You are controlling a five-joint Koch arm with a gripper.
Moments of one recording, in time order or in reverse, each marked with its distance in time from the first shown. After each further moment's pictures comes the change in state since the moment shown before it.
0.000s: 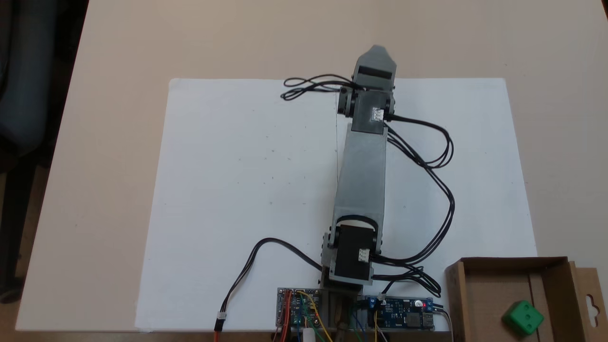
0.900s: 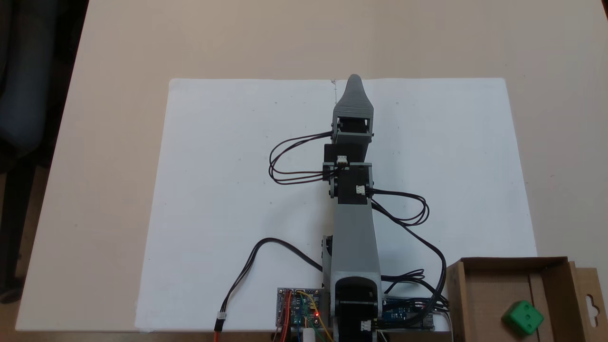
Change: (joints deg) arm -6.6 23.7 45.3 -51.2 -0.4
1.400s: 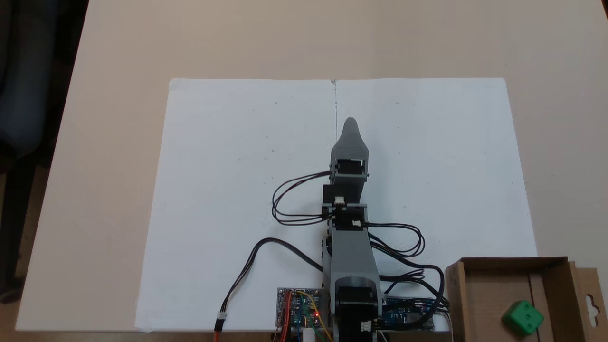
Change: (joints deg) arm -0.1 0.1 27.9 -28.6 0.0
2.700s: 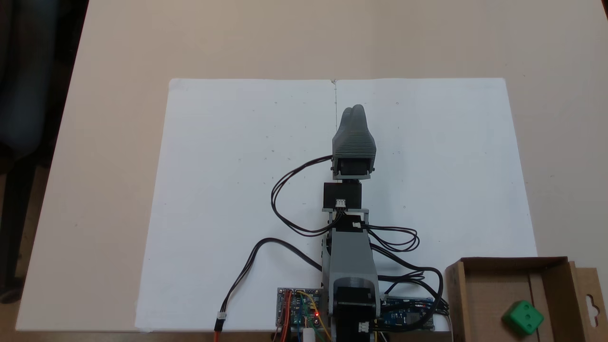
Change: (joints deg) arm 1.3 0.0 2.1 -38.5 0.0
